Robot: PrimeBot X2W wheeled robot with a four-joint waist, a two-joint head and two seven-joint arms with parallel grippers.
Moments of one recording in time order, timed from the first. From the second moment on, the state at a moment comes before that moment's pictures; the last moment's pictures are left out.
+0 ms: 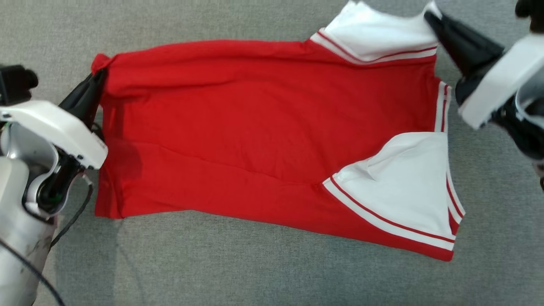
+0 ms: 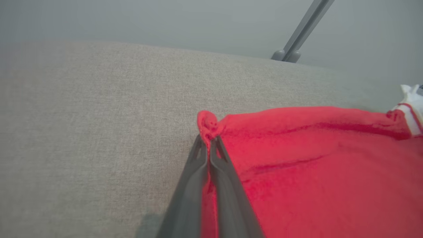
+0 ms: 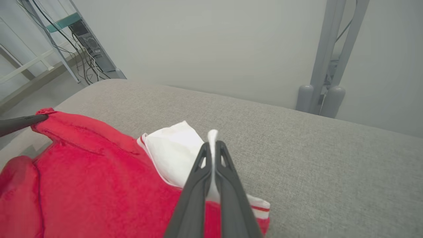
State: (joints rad) left arm -0.65 0.47 -0.34 0.35 -0.85 -0.05 0.17; right arm -0.97 -0.58 0.71 0.30 0.94 0.13 0.11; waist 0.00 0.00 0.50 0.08
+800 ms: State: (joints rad) left arm -0.22 0.51 -0.23 0.02 -0.95 0.12 0.12; right arm -0.10 -0.26 0.19 -0.28 0.69 0.13 0.36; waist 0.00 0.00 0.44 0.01
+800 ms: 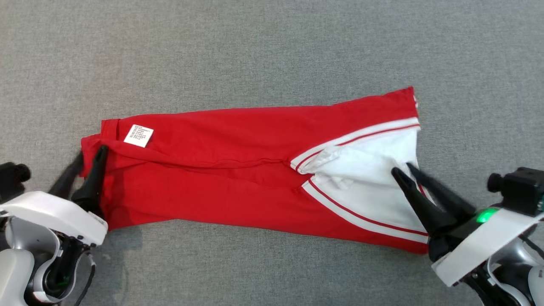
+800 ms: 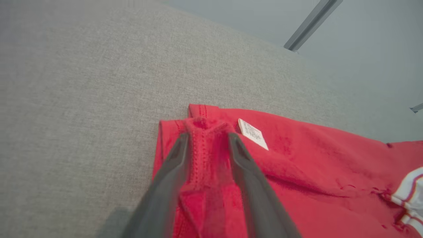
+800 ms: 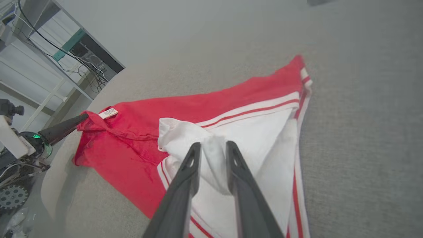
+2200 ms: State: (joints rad) left arm -0.18 0.29 -0.10 0.06 -0.40 -0.02 -0.26; right arm -0.16 -0.12 0.01 0.12 0.30 0.13 -0.07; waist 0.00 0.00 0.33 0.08
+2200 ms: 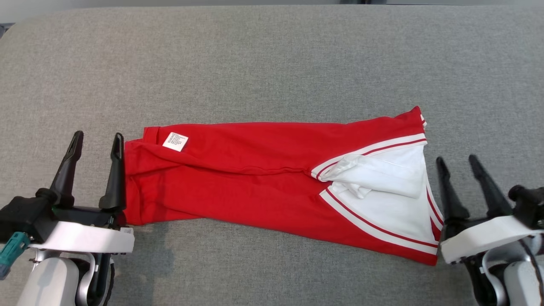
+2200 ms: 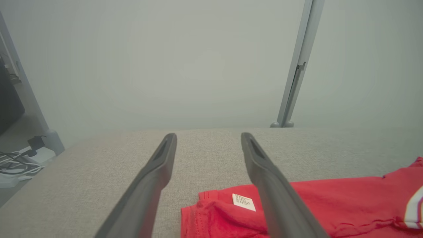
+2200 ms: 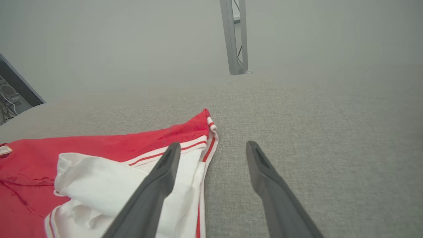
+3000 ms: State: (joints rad) left arm -0.21 0.27 -0.07 0.10 -0.37 -0.05 -0.26; right arm -0.26 -0.16 0.12 0.41 0.44 0.13 -0.16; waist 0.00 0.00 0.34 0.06
